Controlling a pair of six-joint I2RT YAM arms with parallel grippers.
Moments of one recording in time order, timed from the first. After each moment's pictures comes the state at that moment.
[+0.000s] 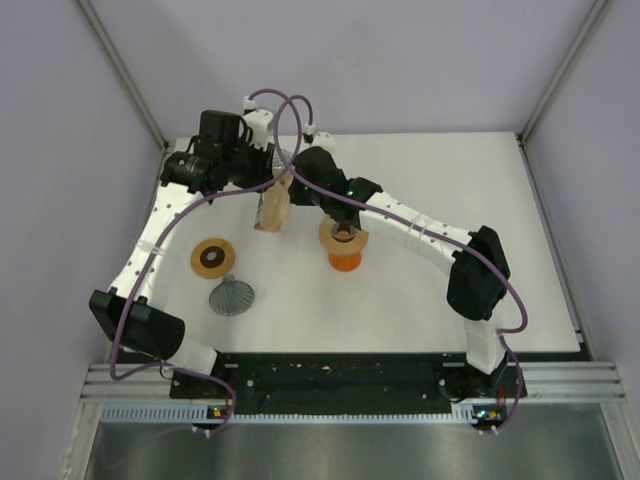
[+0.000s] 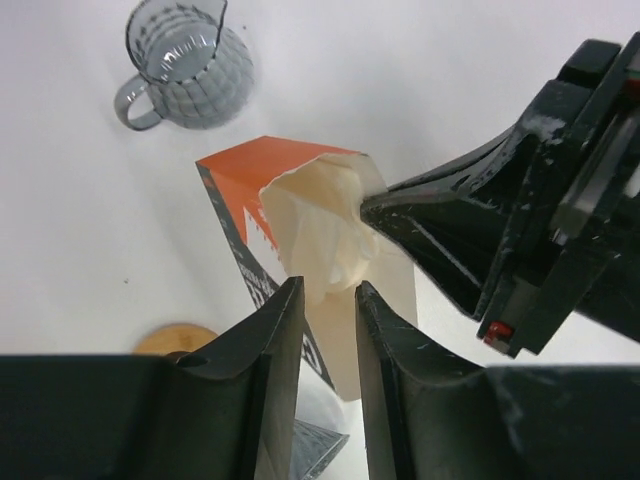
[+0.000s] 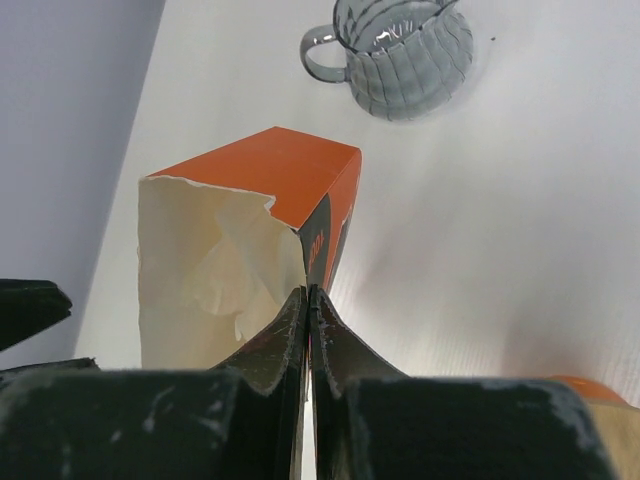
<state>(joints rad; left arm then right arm) -0.28 1.51 1.70 -0.89 0.22 0.08 0.89 1.95 1.81 -0.36 0.29 0.64</state>
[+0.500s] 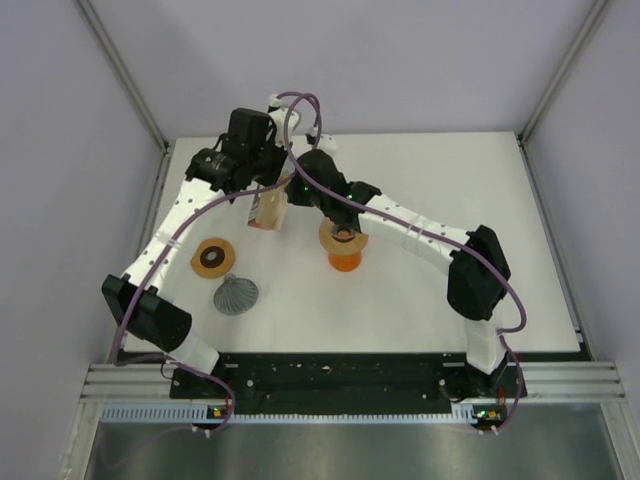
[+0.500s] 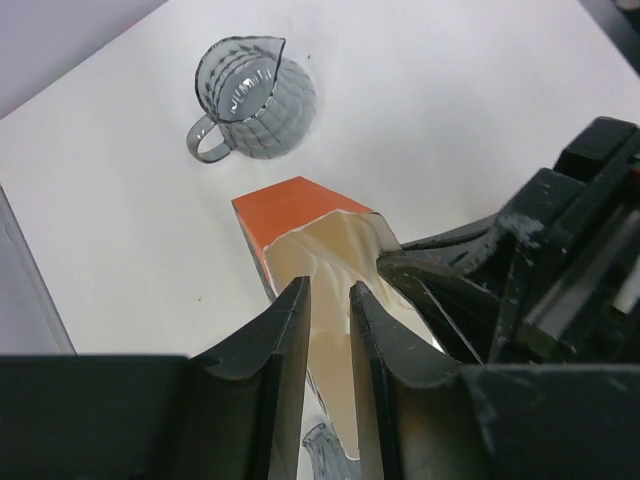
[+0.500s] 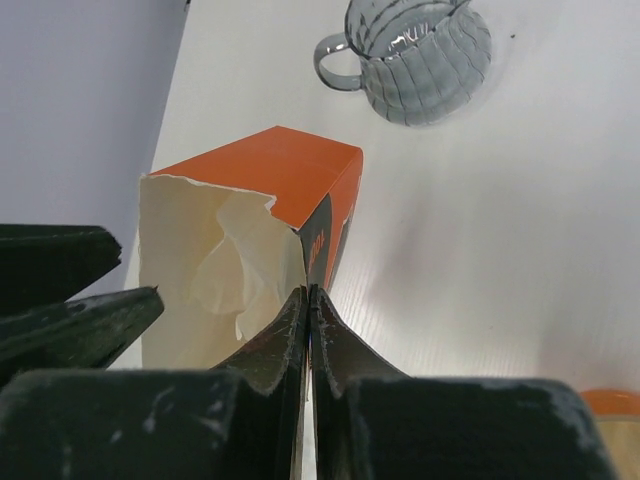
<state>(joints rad) -0.43 1.56 1.75 -0.82 -0.06 0.16 0.89 1.95 1.77 -0.26 0.29 0.72</state>
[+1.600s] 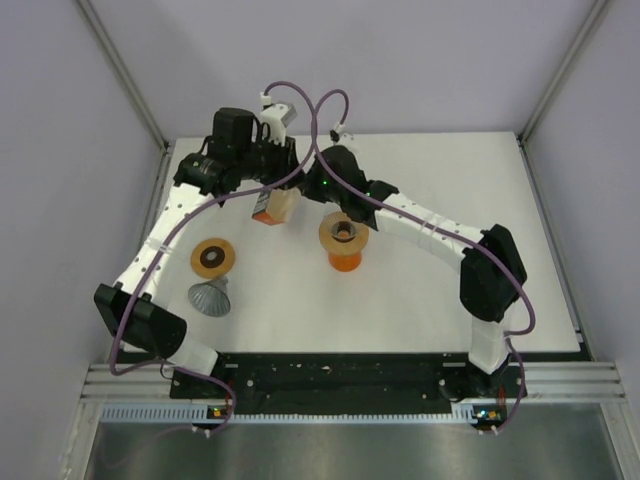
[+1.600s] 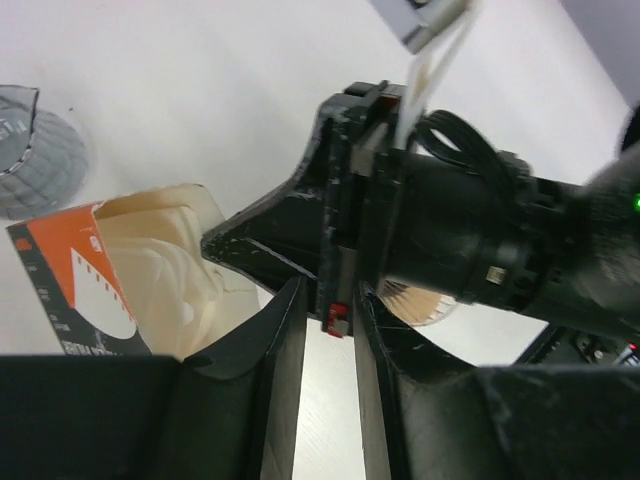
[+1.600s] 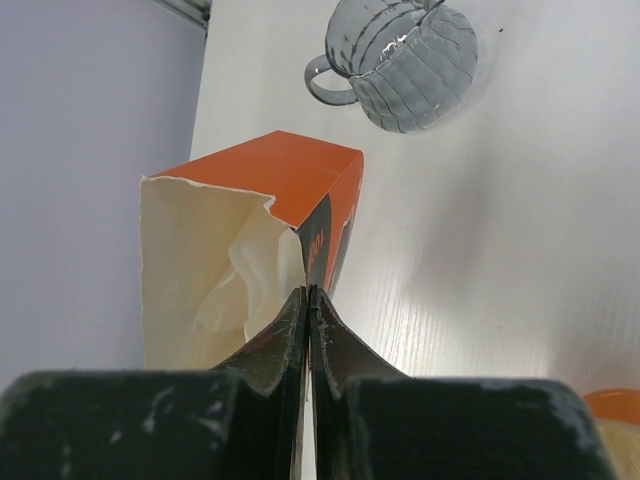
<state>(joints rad) -0.36 1.52 1.69 -0.73 0.45 -0.08 0.80 1.88 1.62 -0.16 0.20 0.84</state>
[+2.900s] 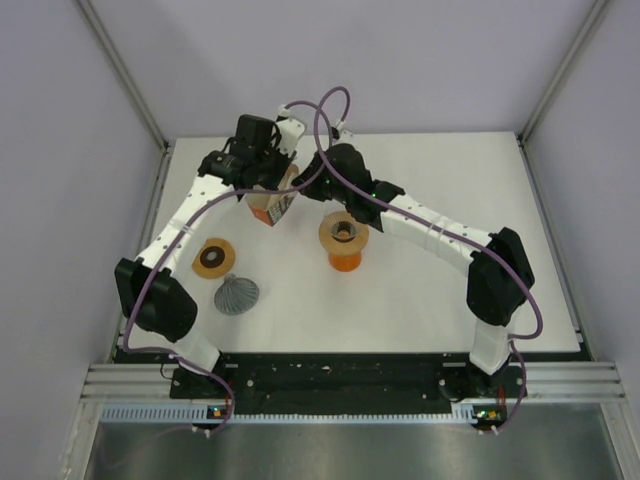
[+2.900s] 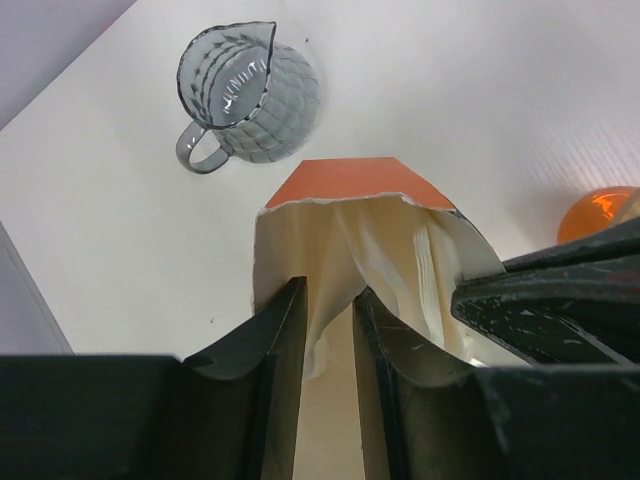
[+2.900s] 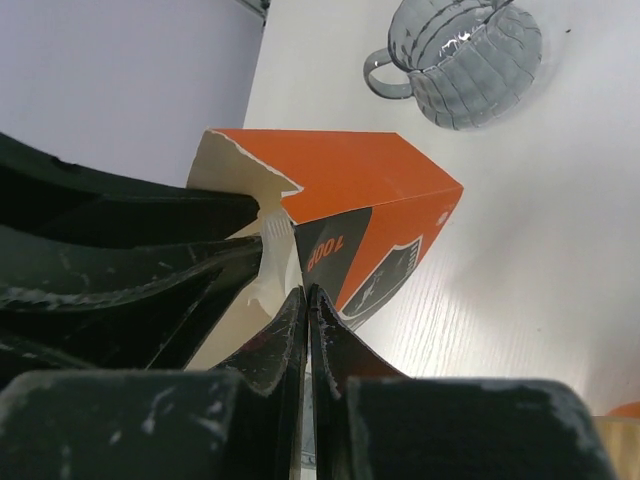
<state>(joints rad) -0.38 1.64 1.66 -0.72 -0.02 0.27 0.80 1.83 1.59 -0.09 0.11 0.84</state>
